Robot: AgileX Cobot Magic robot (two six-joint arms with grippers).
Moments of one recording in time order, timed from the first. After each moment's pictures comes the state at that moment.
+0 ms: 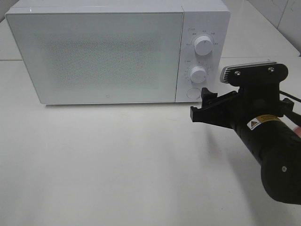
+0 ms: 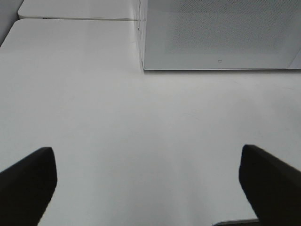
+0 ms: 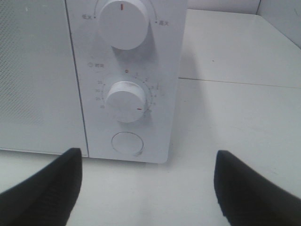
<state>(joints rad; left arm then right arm) 0.01 -0.01 -0.52 -0.14 1.09 0.06 0.74 1.74 -0.39 0.80 -1.17 -0.29</state>
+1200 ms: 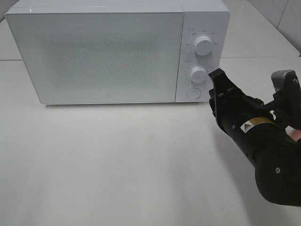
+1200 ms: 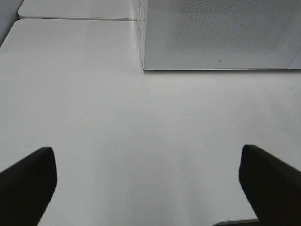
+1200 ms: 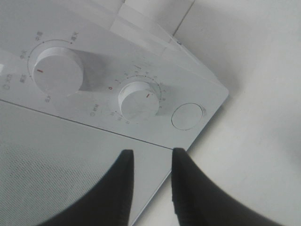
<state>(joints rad) 0.01 -0.01 -0.52 -0.14 1.09 0.06 0.77 1.75 -0.41 0.82 -1.14 0.82</state>
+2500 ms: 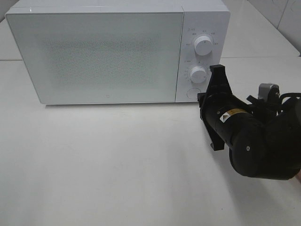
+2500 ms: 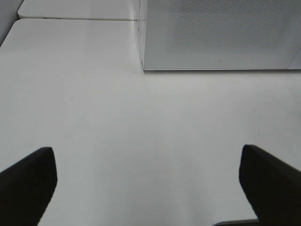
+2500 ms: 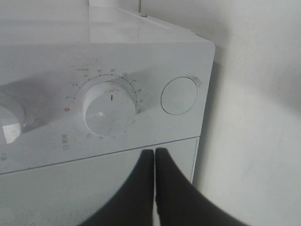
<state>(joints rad) 0.01 -0.01 -0.52 -0.14 1.09 0.06 0.67 1.91 -0.55 0.70 -1.05 1.29</state>
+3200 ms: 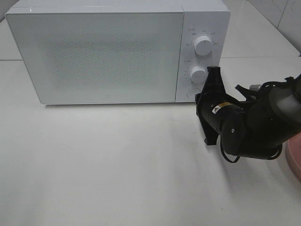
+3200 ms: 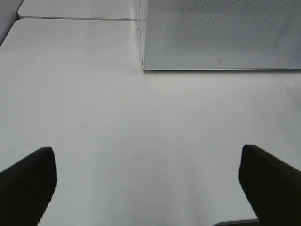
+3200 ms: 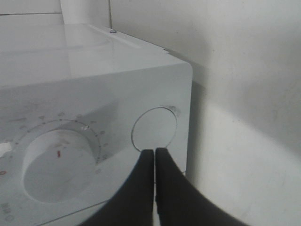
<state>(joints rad) 0.01 -0.01 -0.52 -0.14 1.09 0.06 0.56 2.04 -0.69 0.63 -0.95 1.36</state>
